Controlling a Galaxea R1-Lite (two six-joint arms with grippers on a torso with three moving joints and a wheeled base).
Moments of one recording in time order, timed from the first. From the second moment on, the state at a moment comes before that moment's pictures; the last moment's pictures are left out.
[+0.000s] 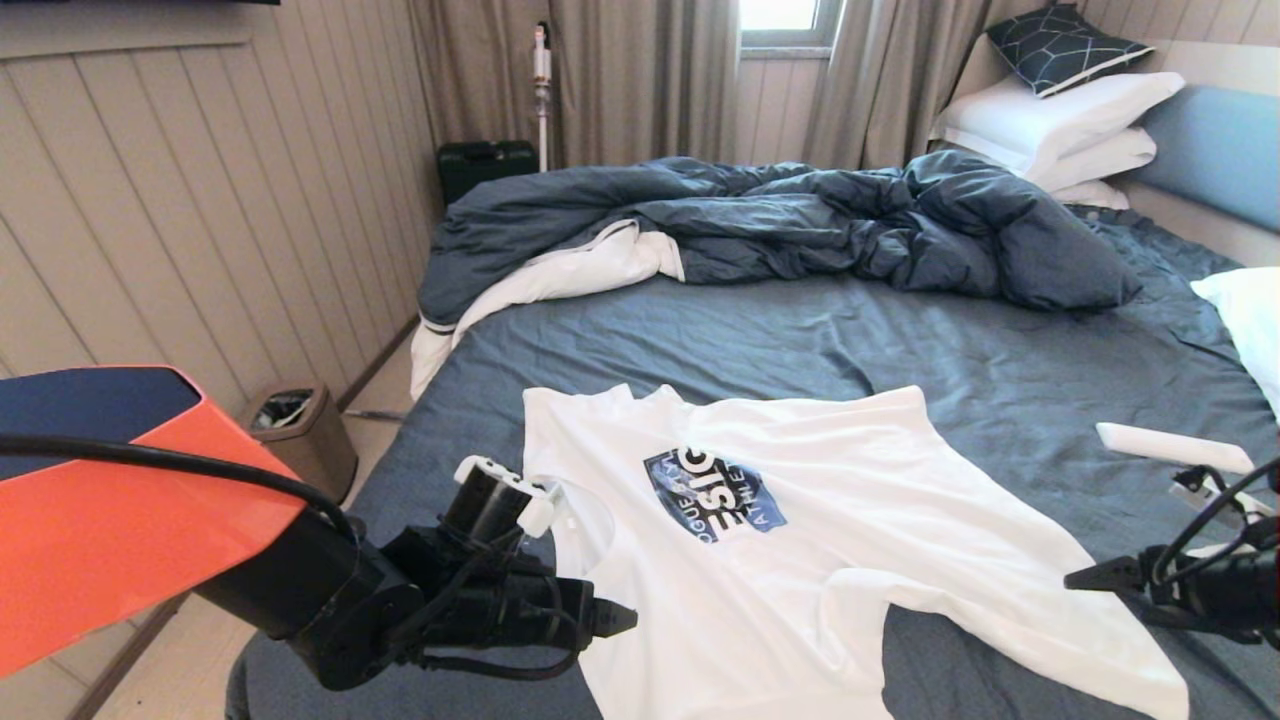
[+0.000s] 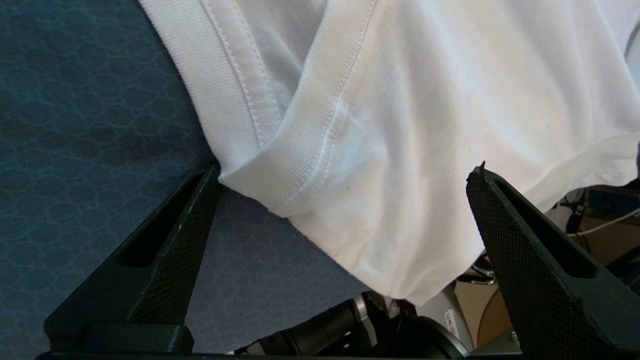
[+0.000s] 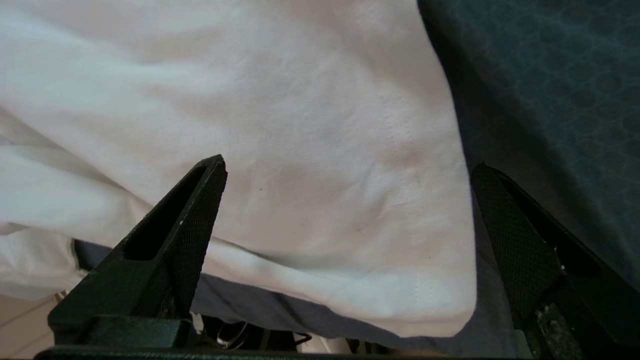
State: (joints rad) left arm -0.67 2.04 -0.77 -0.47 -0.20 -0.44; right arm -0.64 1.90 -0.86 0.12 0.51 -0.23
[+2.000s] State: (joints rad) left arm -0.67 2.06 -0.78 -0.47 -0.20 -0.44; right arm -0.64 1.96 -0.85 0.12 0.50 -0.27
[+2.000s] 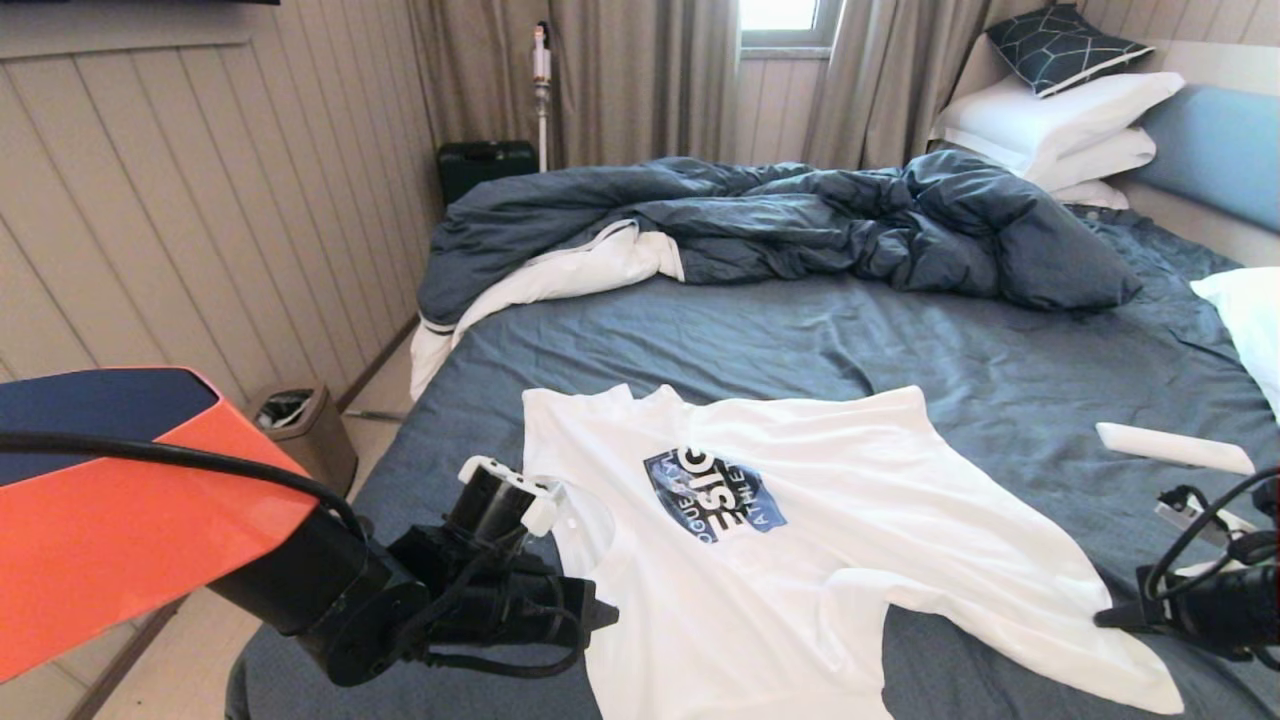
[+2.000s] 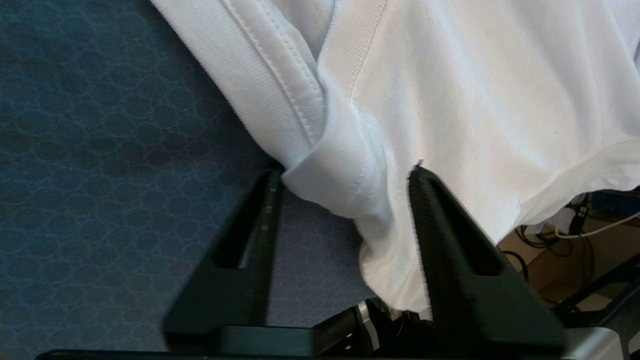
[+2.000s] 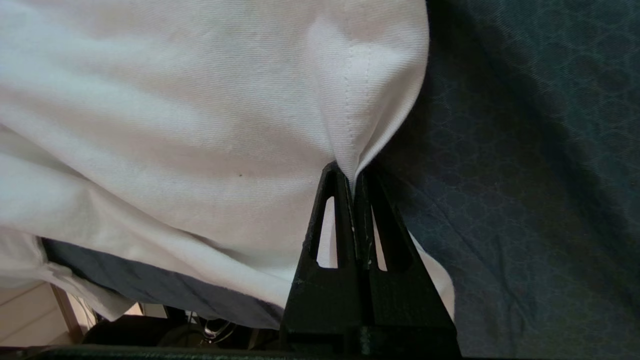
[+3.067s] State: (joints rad) left arm -0.47 1.95 -0.77 -0.33 -0.21 -0.30; right arm -0.74 1.97 -0.93 0.12 0.48 -0.30
